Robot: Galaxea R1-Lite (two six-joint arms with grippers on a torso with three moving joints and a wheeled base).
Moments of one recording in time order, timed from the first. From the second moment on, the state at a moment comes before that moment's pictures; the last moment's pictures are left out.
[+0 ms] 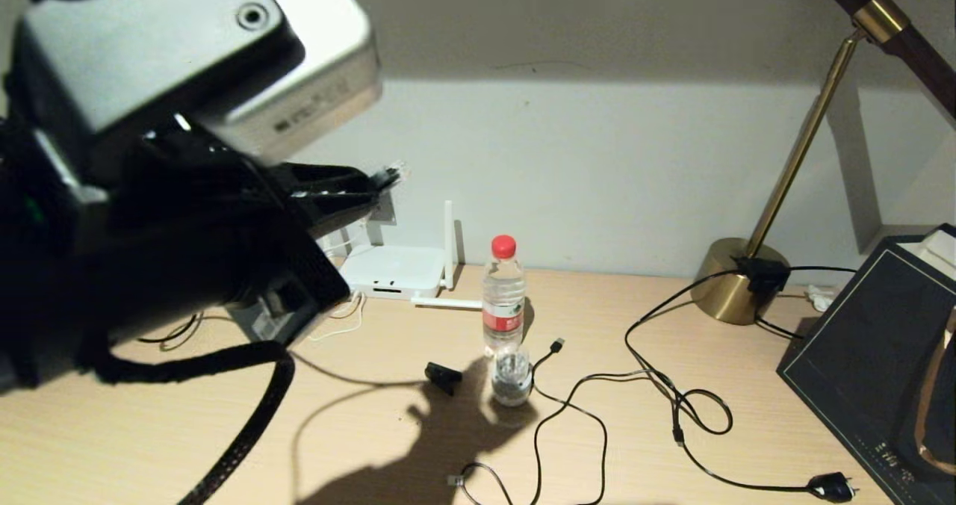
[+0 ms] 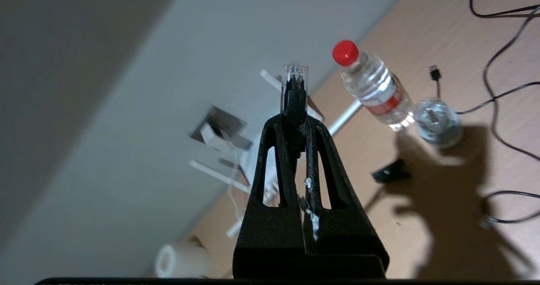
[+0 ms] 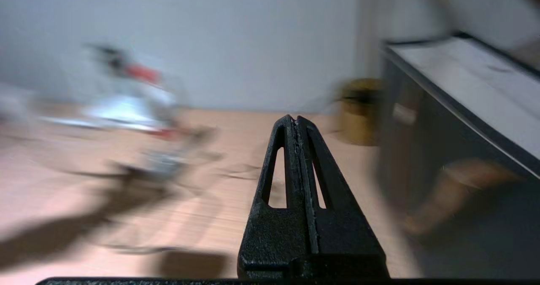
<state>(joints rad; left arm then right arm) -1.04 1.32 -1.21 0.05 0.66 0.70 0.01 0.17 -0.46 0.11 0.15 0.16</state>
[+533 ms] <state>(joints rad) -1.10 1.28 -0.88 -0.51 0.56 1.18 0.12 1.03 -1.12 0.40 0.87 0.84</state>
